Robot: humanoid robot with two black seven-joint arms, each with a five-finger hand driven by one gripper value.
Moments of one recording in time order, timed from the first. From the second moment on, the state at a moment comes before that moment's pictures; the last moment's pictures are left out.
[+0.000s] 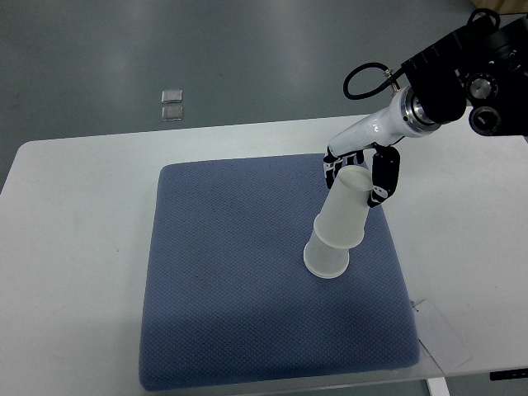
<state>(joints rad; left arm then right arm) -0.02 0.00 -0.06 -0.14 -0.04 0.06 -0.01 2.10 -0.51 -0.77 1.63 -0.71 0.31 -0.09</state>
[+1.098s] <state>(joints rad) -0.02 0.00 -0.06 -0.14 -0.04 0.06 -0.01 2.00 -0.53 -0.70 1.45 -0.49 0.16 -0.07</state>
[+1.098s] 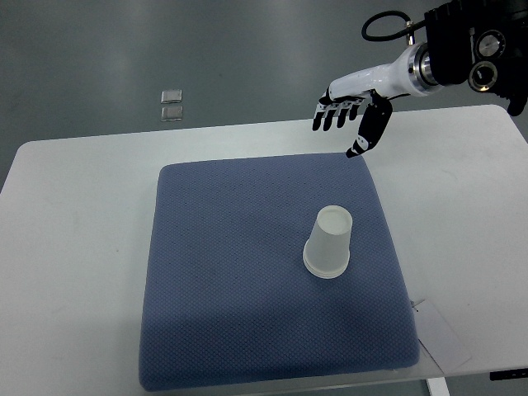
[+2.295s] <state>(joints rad) -0.02 0.00 -0.06 -0.14 -0.04 0.06 -0.01 0.89 -0.22 0.64 0.76 0.00 0.02 0.12</state>
